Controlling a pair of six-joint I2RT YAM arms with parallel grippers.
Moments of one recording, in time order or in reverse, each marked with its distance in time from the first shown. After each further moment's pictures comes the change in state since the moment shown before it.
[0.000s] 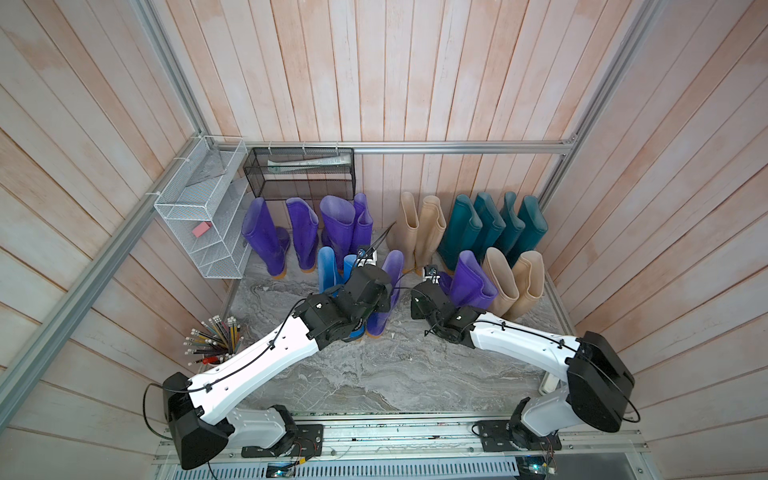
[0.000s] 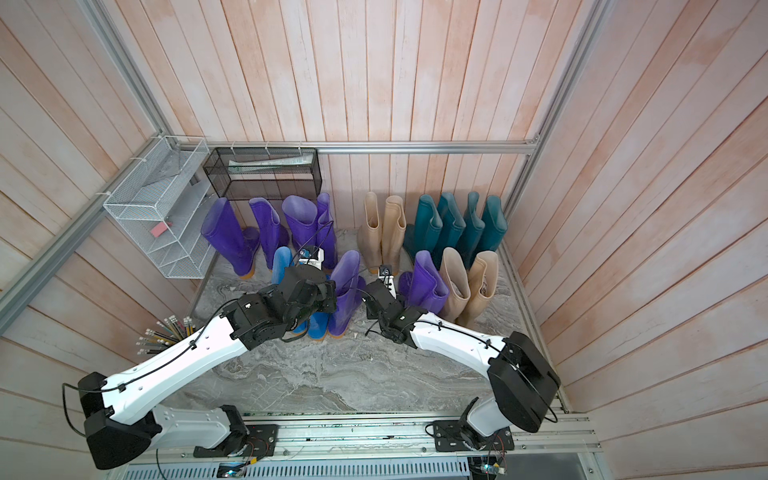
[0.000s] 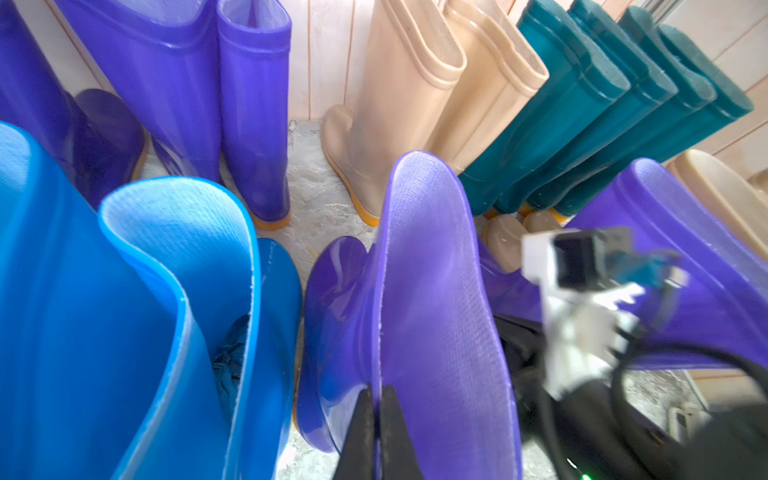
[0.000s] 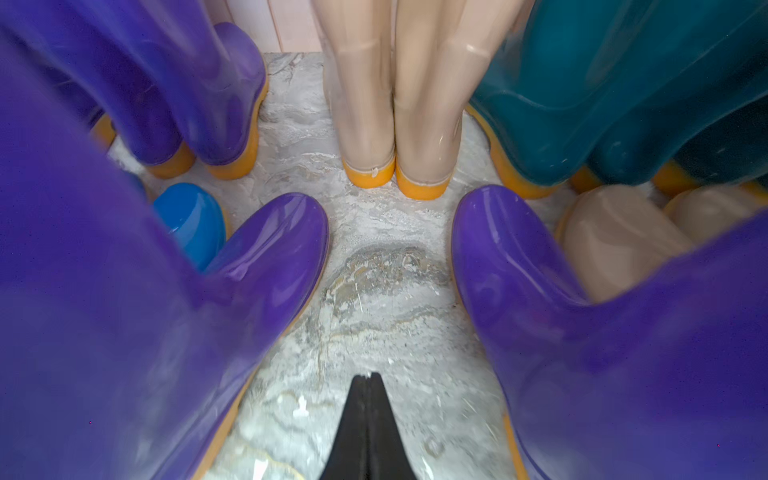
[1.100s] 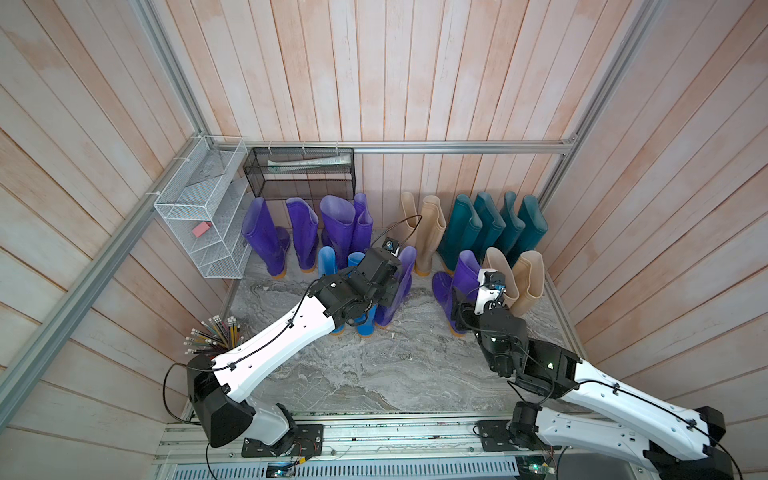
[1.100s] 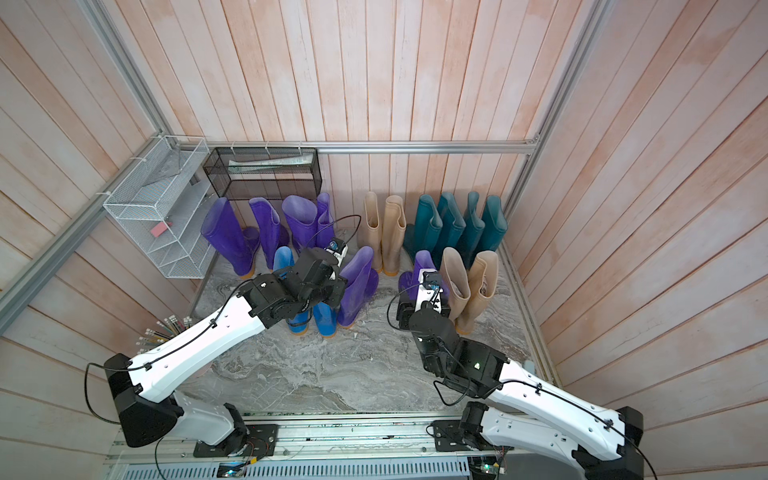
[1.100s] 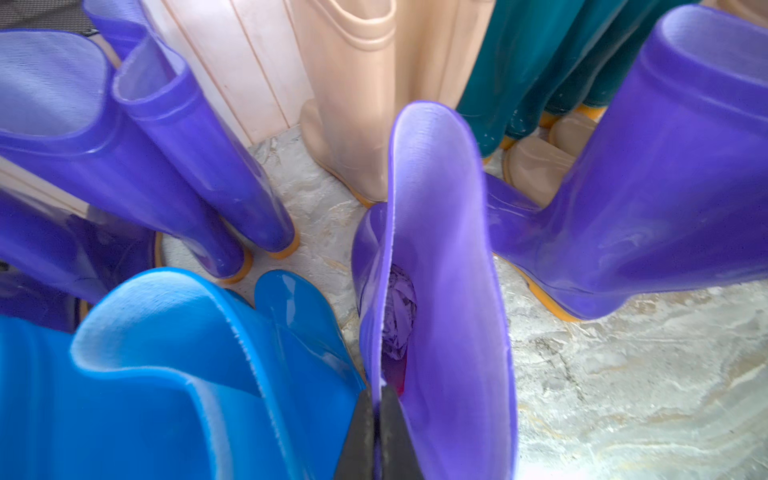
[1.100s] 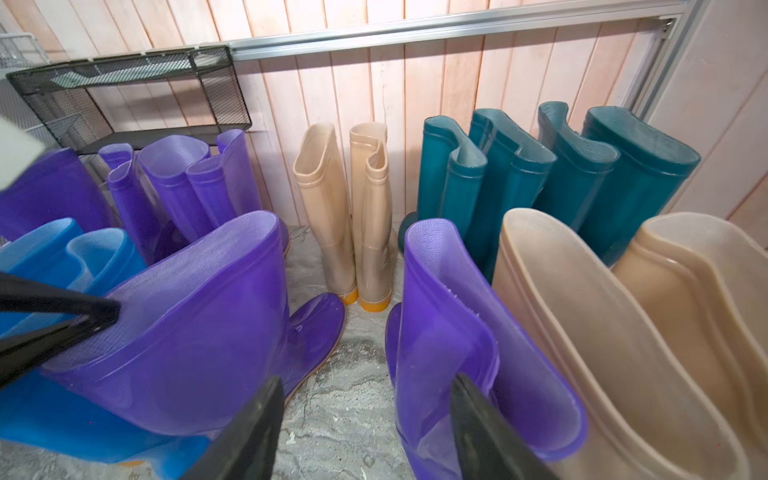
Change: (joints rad) left arm 0.044 0.164 0.203 -0.142 0.045 0.373; right arm 0.222 -0.675 -0.079 -0.164 0.374 -0.195
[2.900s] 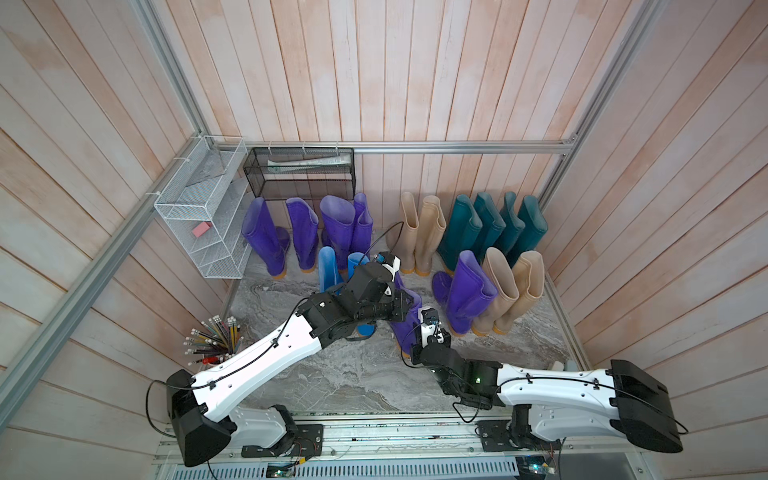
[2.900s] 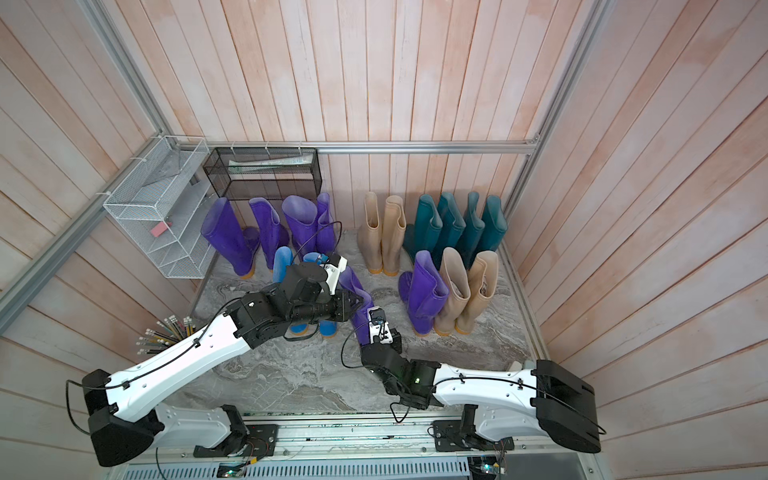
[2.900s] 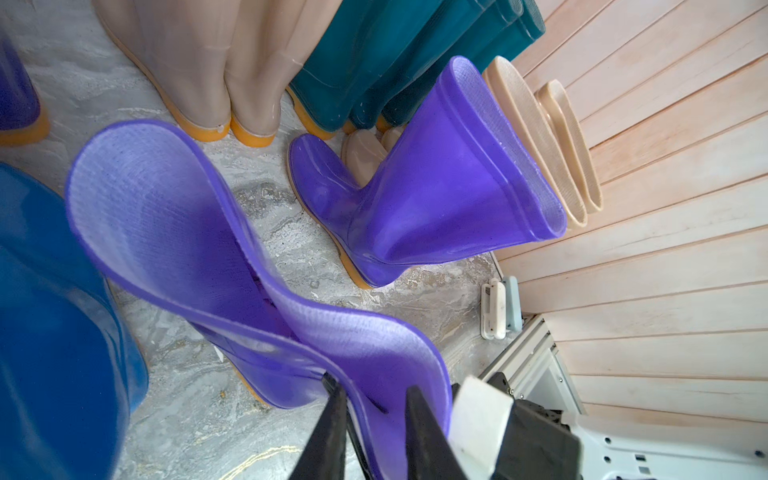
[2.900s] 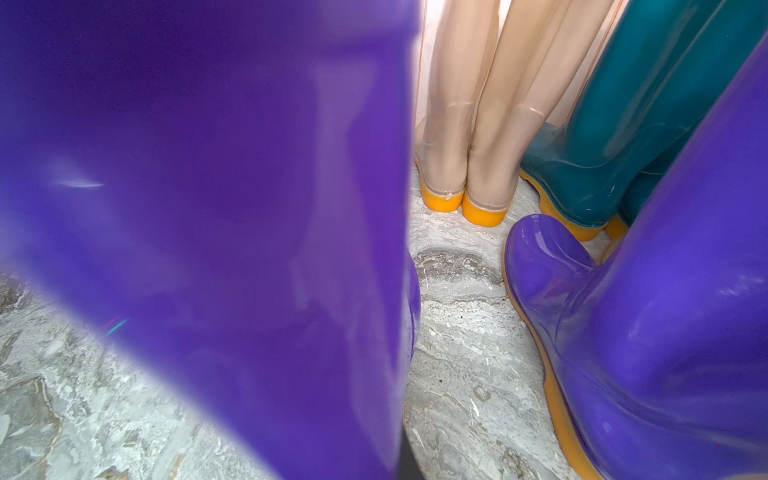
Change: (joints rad) left arm -0.051 -0.136 -0.175 0.174 0.410 -0.451; right arm 0.200 0.347 -0.306 0.483 -0.071 0.067
